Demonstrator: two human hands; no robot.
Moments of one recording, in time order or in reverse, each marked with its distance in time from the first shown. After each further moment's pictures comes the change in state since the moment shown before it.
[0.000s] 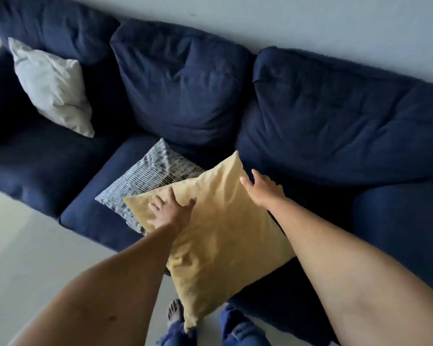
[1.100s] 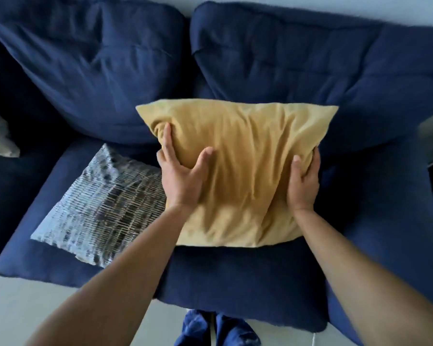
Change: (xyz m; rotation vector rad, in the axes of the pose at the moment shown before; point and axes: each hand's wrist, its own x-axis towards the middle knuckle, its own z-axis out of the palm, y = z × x) left_hand 0.024 0.161 0.062 -0.625 0.277 0.623; right_hand 0.013 0.146 -0.015 0.905 0.830 0.194
